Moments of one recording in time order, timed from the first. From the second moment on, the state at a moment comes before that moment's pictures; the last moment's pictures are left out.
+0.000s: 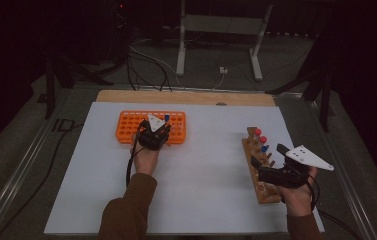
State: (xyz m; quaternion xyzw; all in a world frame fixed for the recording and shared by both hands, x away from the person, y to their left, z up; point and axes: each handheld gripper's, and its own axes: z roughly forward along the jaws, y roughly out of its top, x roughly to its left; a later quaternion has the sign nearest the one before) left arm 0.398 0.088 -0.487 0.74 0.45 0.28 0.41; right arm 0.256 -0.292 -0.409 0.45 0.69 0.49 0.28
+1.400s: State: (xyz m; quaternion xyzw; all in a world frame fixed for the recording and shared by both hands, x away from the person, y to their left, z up) left arm 0.343 0.130 -0.460 0.69 0.48 0.23 0.50; right arm 0.284 -0.315 -0.414 0.45 0.71 0.46 0.29
